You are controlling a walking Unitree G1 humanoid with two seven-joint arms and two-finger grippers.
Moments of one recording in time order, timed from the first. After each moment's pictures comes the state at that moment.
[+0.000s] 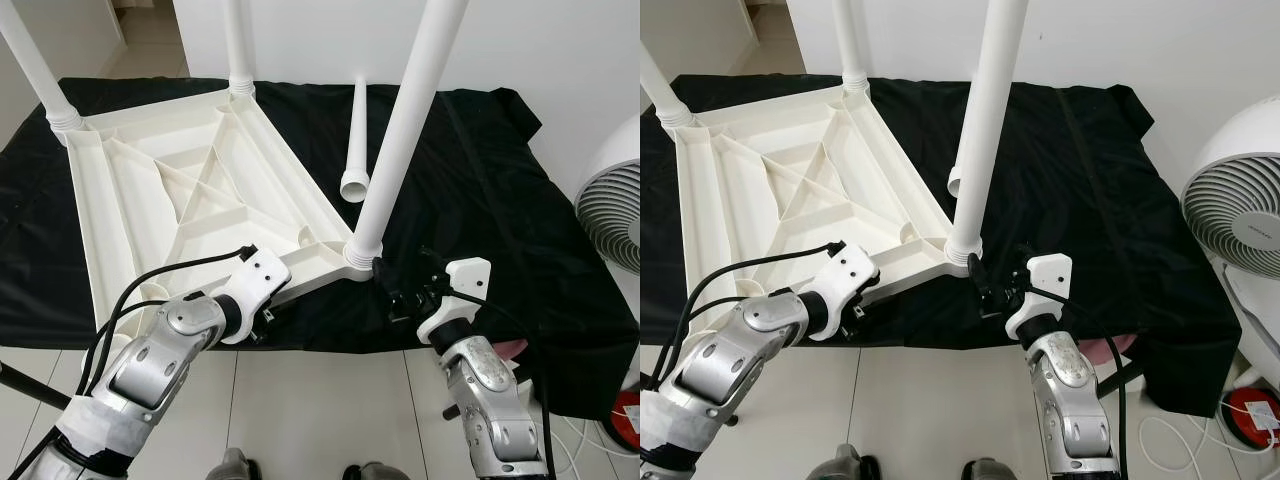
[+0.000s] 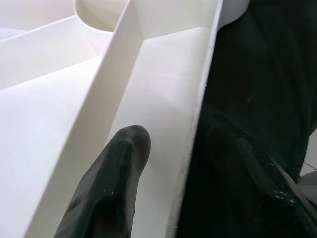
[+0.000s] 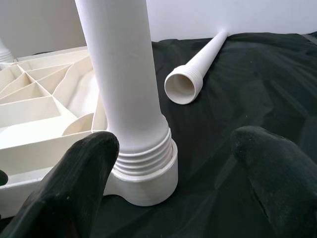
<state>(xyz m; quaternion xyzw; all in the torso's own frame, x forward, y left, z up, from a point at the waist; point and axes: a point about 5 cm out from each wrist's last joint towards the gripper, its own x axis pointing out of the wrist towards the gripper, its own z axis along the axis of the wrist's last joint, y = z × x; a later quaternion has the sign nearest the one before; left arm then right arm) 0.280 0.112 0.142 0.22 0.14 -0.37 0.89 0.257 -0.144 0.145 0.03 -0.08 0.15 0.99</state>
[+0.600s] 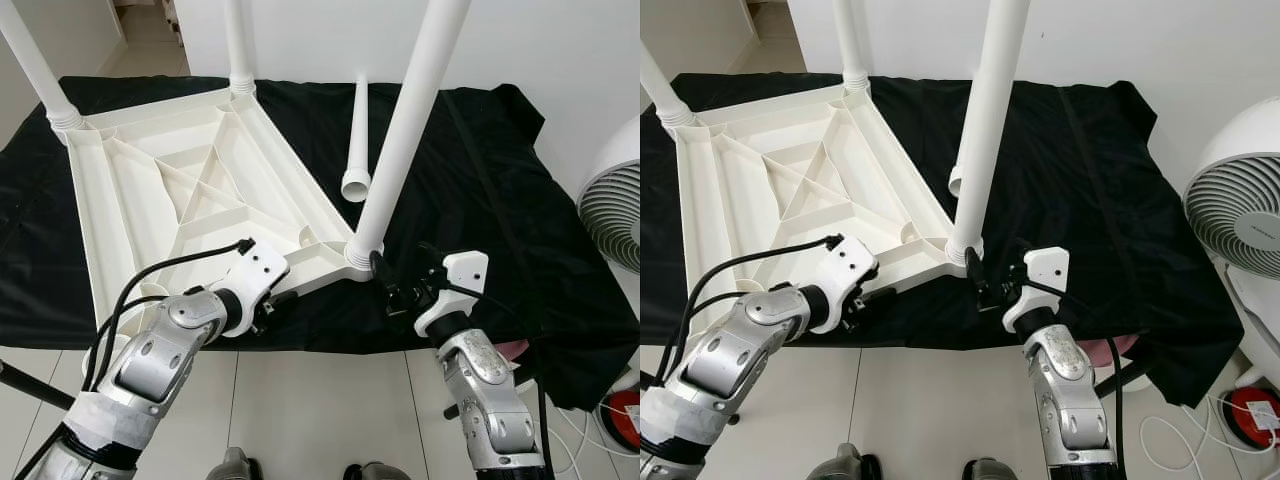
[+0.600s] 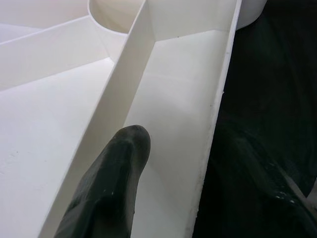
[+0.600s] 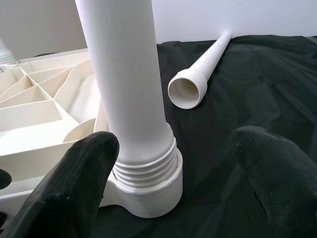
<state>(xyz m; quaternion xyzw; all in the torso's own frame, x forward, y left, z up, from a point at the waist) 0.283 0.111 0.143 0.21 0.14 -0.36 0.90 0.262 -0.142 0.148 0.03 -0.08 0.15 0.98</state>
